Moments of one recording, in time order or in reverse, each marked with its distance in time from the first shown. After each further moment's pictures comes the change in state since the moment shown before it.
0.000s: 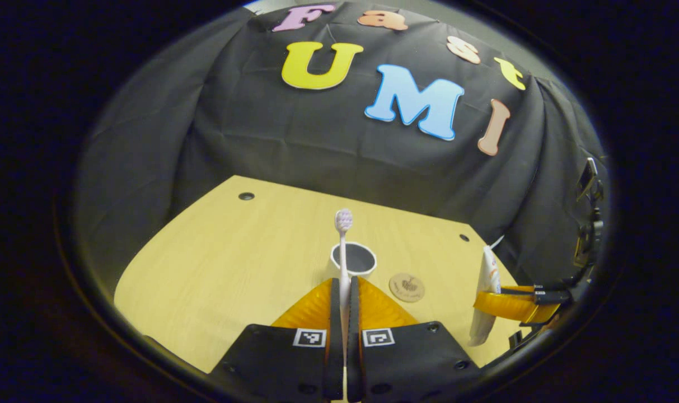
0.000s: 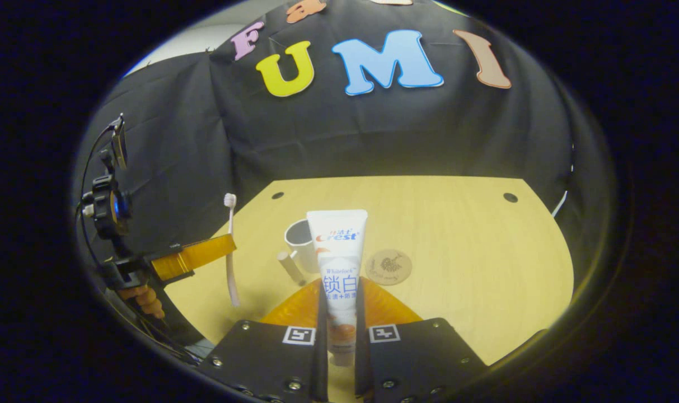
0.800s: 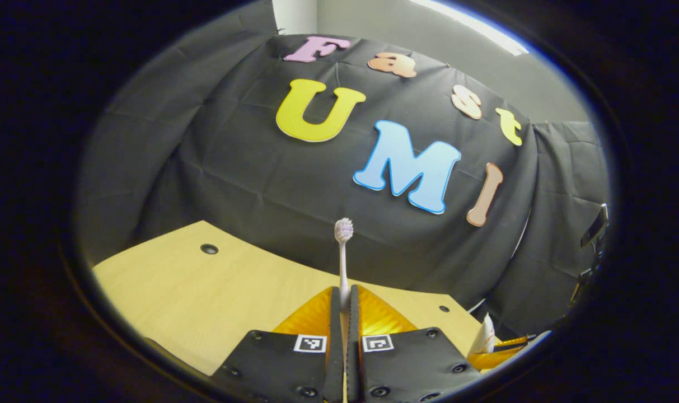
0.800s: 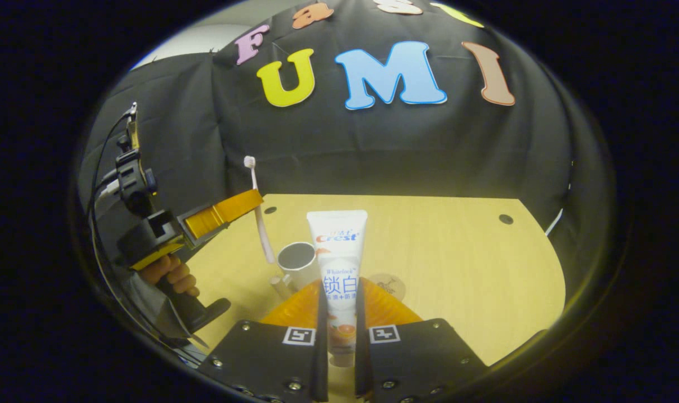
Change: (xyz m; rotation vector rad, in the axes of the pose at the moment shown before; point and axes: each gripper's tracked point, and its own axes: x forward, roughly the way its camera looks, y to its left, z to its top) left arm 0.103 -0.008 0.094 -0.106 -0.313 -0.135; right arm 0.023 -0.009 0.027 -0.032 -0.028 -0.056
